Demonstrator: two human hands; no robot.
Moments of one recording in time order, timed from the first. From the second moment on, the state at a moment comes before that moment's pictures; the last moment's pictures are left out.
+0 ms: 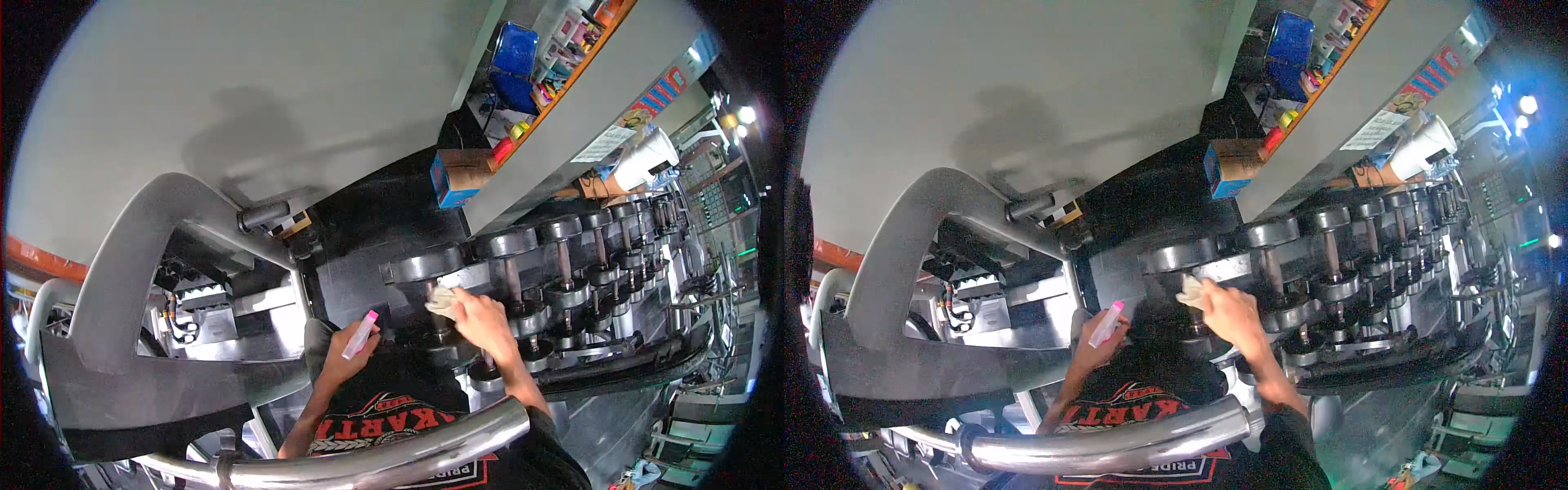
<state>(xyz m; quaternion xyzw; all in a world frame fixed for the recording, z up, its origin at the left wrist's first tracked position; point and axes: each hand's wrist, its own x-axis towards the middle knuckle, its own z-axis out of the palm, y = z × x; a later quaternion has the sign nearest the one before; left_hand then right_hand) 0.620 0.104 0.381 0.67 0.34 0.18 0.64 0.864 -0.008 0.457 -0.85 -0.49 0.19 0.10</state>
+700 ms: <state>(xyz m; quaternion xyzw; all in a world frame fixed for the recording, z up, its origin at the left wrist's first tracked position) 0.615 0.112 0.381 0.66 0.37 0.18 0.63 0.928 -0.009 0.466 -0.76 -0.51 0.37 -0.12</state>
